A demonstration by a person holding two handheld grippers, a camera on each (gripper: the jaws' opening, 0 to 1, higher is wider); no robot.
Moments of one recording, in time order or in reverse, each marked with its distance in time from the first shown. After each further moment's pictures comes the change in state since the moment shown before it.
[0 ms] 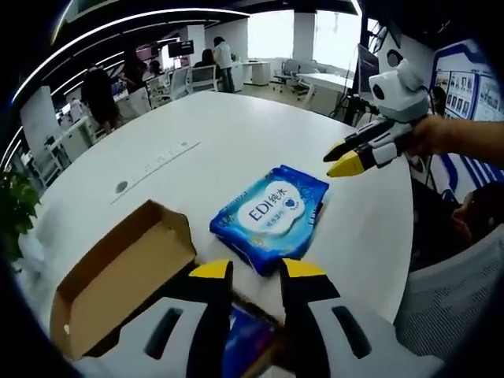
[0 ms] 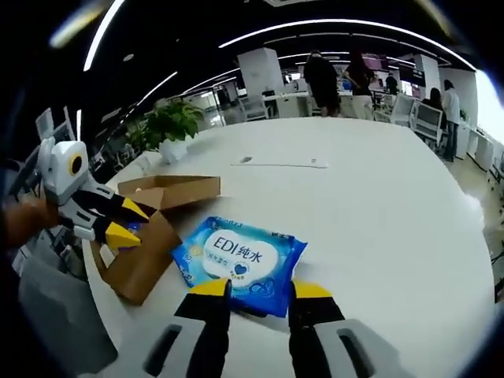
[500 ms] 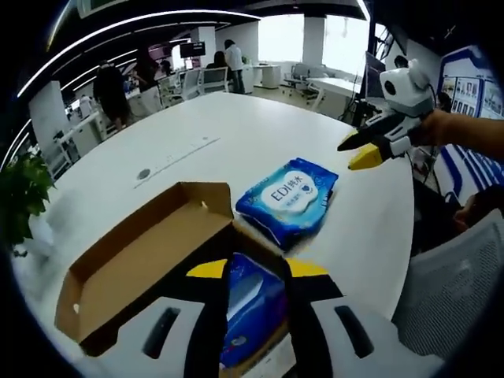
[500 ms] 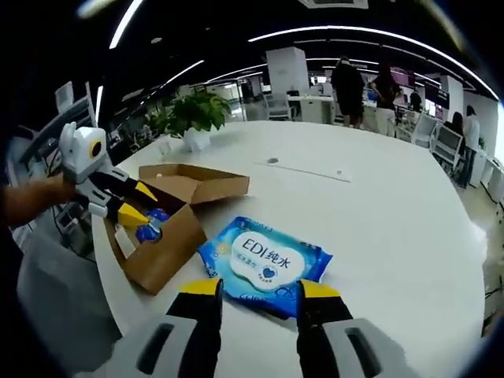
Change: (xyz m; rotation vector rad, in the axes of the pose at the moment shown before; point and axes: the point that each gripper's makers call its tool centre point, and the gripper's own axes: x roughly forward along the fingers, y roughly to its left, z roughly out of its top) left arm -0.041 0.030 -0.026 -0.023 -0.019 0.042; right arm -0.007 0.042 0.012 -0.136 0.027 0.071
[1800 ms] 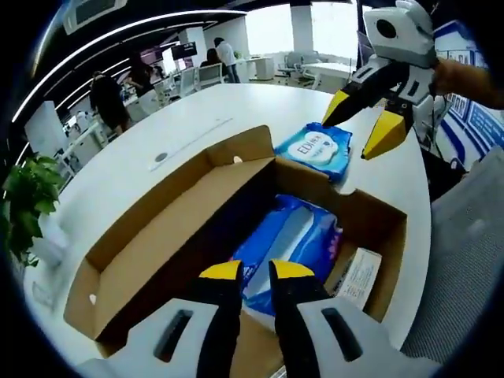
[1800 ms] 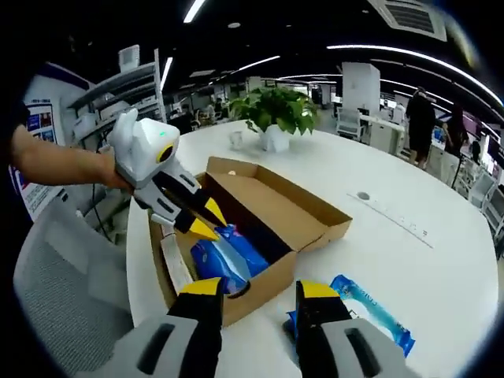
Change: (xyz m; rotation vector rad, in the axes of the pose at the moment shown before) left arm 0.002 0.051 -0.059 0.129 0.060 0.028; right arm 0.076 0.132 0.048 -0.295 -0.001 0.246
